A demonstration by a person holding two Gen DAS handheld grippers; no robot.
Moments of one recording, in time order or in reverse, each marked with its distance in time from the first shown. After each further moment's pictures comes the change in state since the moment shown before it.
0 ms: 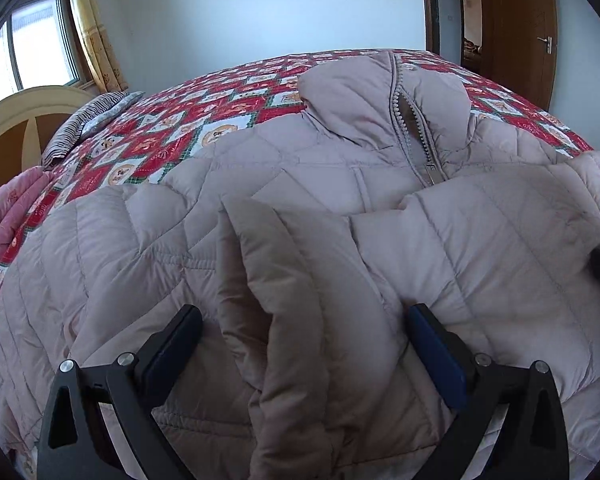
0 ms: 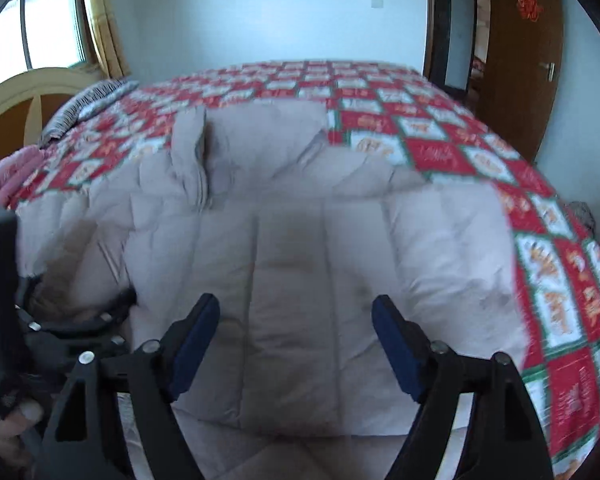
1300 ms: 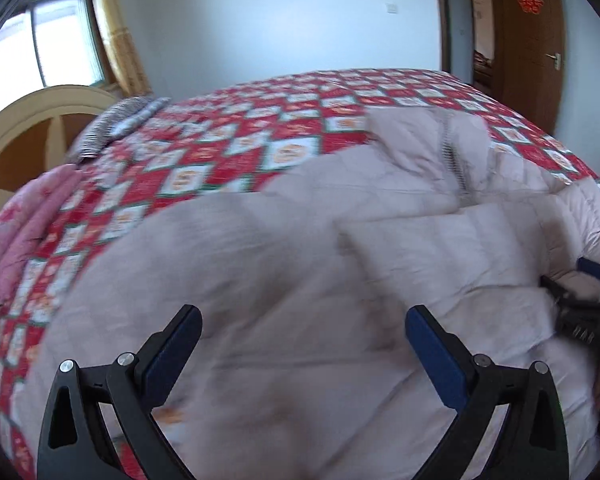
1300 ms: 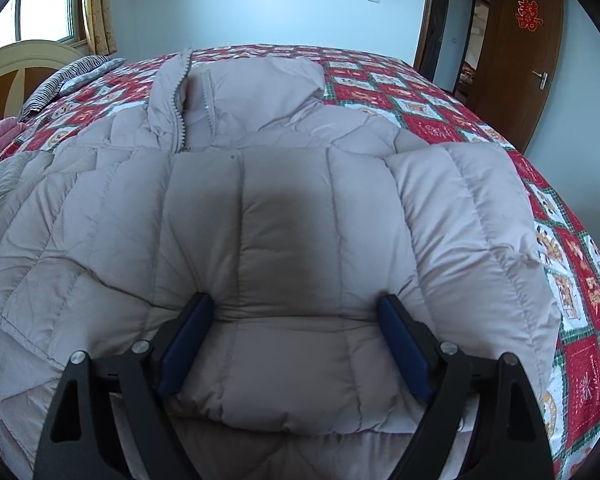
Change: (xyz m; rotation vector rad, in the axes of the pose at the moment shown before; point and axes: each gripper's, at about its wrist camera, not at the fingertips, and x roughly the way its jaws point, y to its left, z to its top) left arm -0.076 0.091 -0.013 -0.030 -0.050 0.063; right arm 0.024 0.011 -0.020 -0.047 -0.002 -0.109
